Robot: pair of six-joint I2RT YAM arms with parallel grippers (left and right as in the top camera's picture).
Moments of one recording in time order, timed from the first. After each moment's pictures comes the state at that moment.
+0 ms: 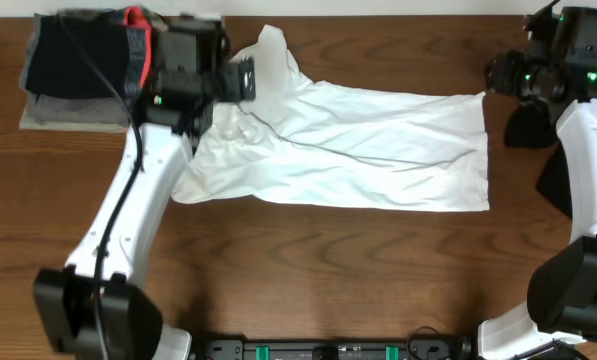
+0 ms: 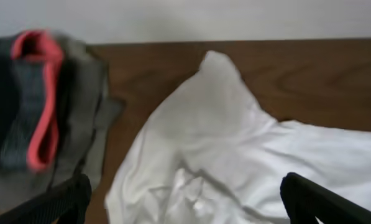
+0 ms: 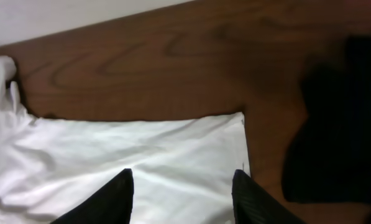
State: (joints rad) left arm -0.20 1.67 1.51 -0.56 -0.08 -0.12; right arm -0.17 1.76 1.61 -0.73 -0.21 0.11
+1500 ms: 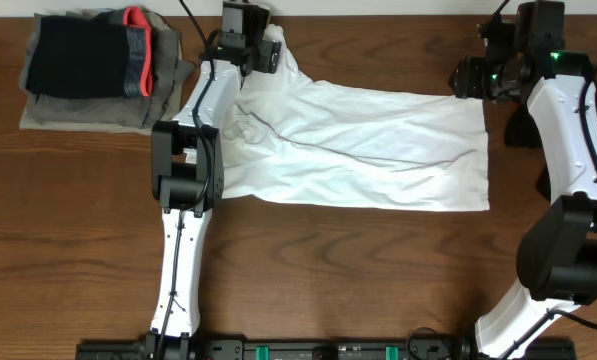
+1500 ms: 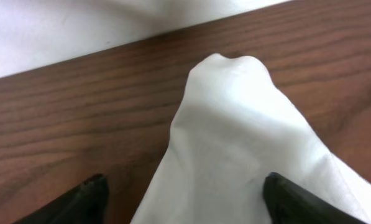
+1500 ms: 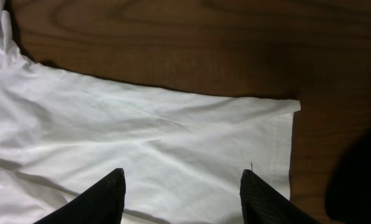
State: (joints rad) left arm -0.16 2.68 2.27 -0.37 0.04 0.10; right arm -0.09 1.91 1.69 -0.82 -0.24 0.00
